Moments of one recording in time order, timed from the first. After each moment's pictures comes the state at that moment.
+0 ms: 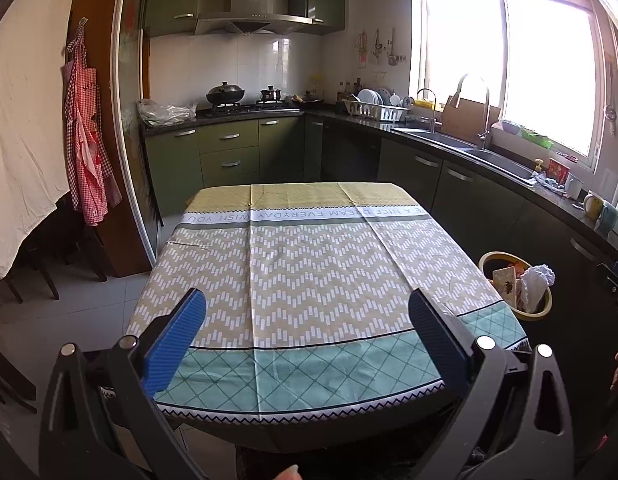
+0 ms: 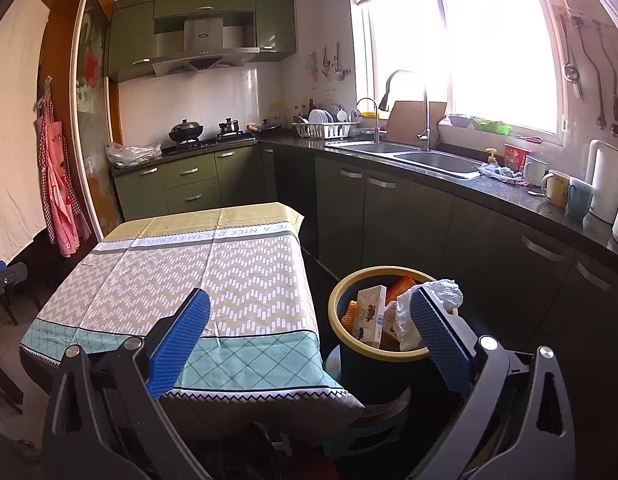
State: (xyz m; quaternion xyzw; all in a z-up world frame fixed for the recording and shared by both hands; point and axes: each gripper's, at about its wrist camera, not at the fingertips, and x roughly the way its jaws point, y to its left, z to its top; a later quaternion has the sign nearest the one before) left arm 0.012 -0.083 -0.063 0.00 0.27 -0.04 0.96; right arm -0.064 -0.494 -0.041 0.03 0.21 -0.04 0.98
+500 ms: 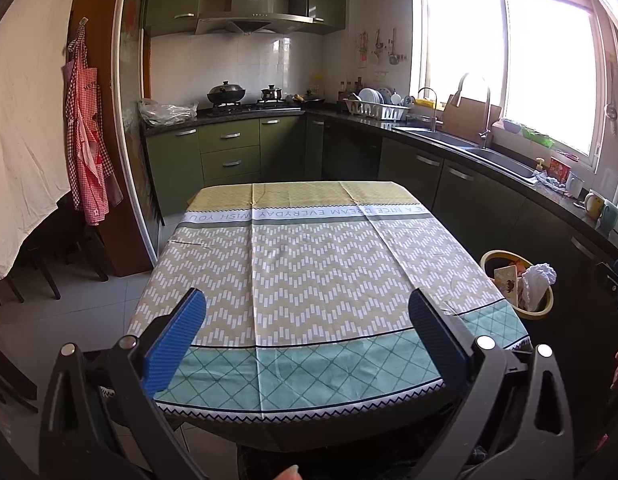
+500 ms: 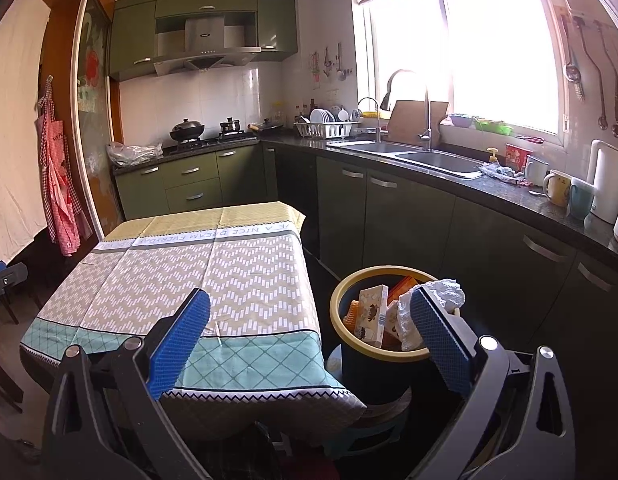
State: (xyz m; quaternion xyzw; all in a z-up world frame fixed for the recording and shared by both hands) left arm 0.010 -0.082 -0.064 0.00 0.27 -0.04 0.96; right arm -0.063 -0.496 -0.044 0.03 0.21 -0.04 0.98
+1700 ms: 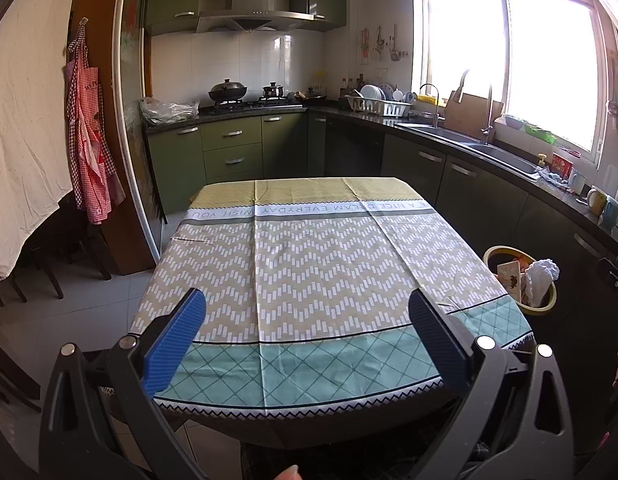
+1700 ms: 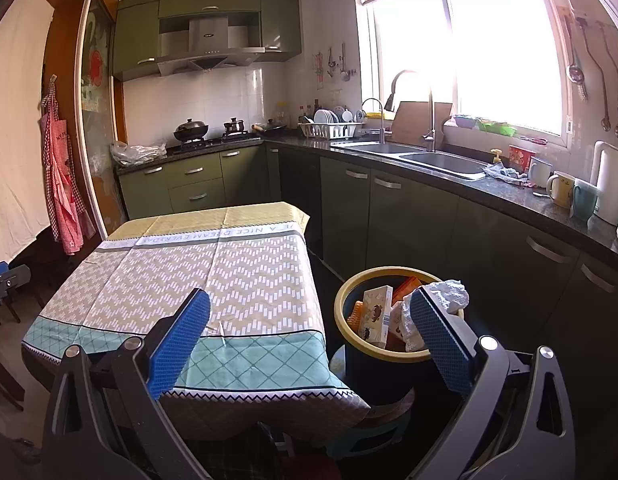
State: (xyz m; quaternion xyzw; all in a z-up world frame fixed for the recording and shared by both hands) left arm 0.009 -0.079 -0.067 0.00 0.27 -0.04 0.96; right arm -0.063 -0.496 -0.045 0.03 0.21 -0.03 0.98
